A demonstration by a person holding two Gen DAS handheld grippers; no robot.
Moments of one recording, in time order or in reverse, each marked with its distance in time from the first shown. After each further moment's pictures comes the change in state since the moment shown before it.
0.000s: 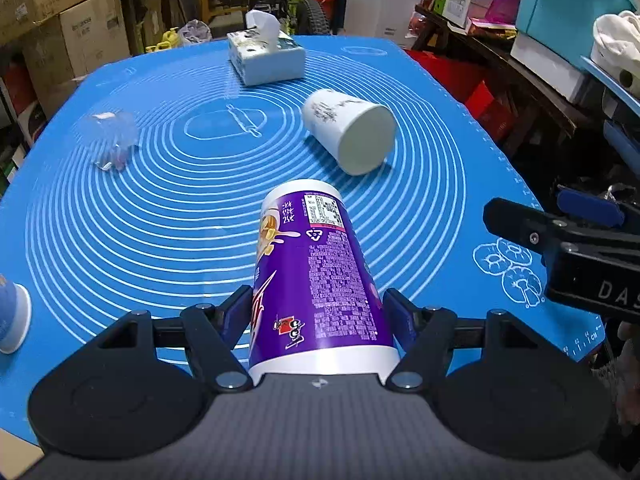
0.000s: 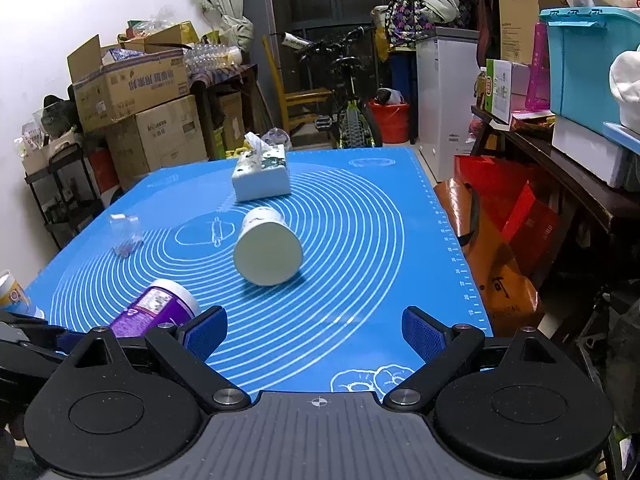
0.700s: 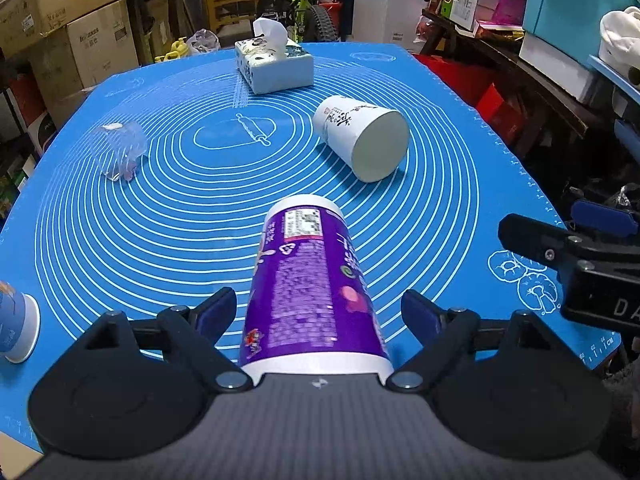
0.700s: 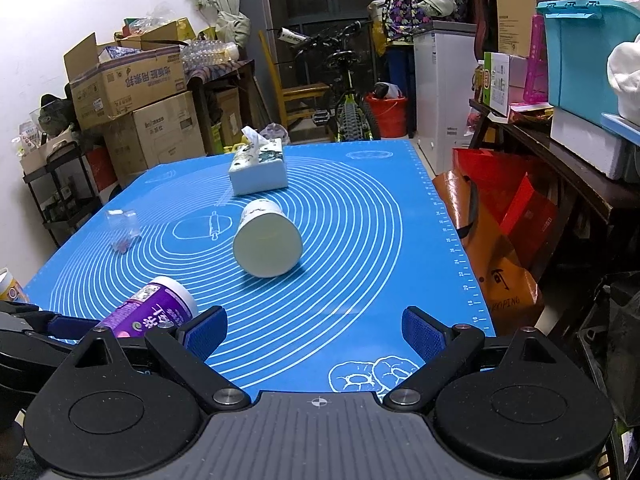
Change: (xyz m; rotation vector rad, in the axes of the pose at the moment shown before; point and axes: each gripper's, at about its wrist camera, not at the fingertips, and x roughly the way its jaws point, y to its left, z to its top) left arm -0.001 -0.001 -0.004 0.006 -0.026 0.037; right arm 0.002 0.000 -0.002 0.011 0.011 0.000
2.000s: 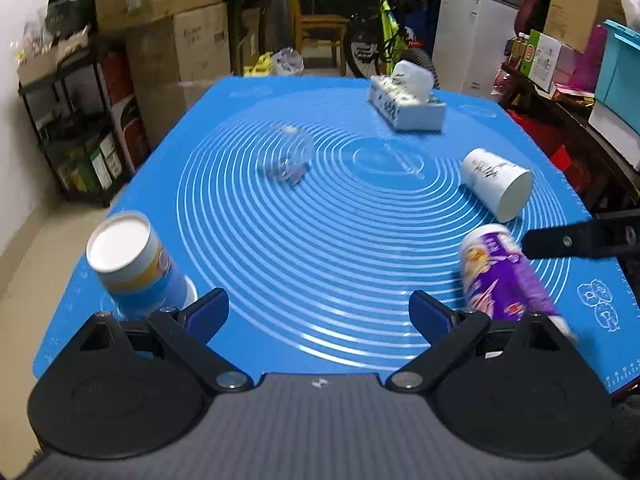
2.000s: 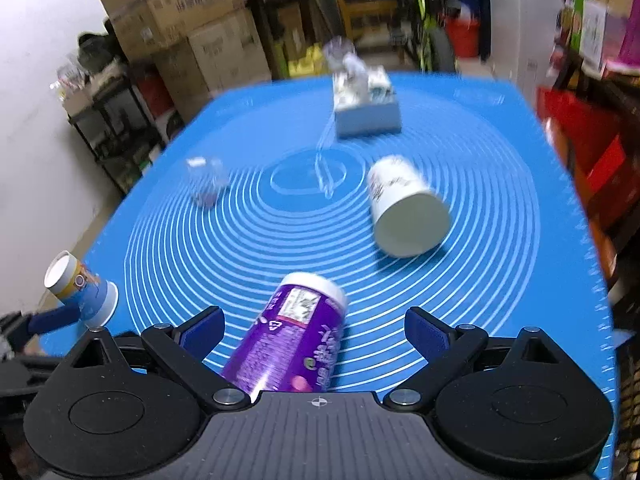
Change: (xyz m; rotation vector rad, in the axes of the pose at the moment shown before) left arm -0.051 0.125 -0.023 -0.166 -0.092 0.129; right arm 0.056 0.092 0.056 -0.021 0.354 0.191
